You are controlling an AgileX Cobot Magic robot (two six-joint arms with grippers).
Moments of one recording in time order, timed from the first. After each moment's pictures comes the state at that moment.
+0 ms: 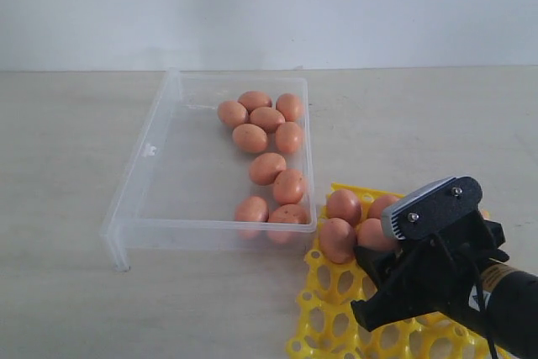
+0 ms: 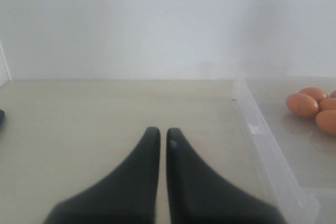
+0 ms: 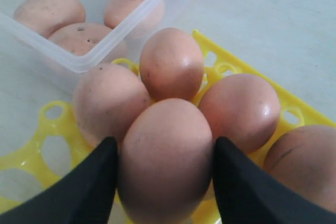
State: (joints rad) left arm 0.06 0.00 0.00 -0.17 0.18 0.20; right arm 0.54 1.63 -0.21 0.21 -0.76 -0.12
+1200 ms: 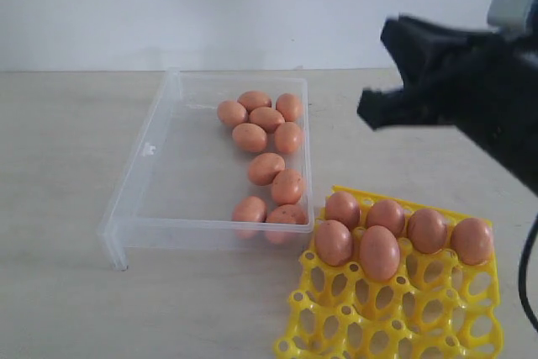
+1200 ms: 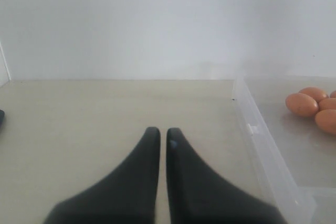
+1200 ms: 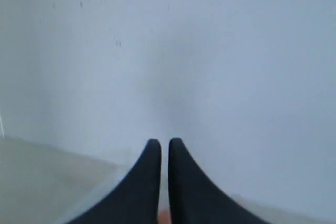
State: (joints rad) left arm 0.06 0.00 0.00 -0.17 0.18 0.20; right arm 0.54 1.19 -0.43 0.27 -0.84 -0.17
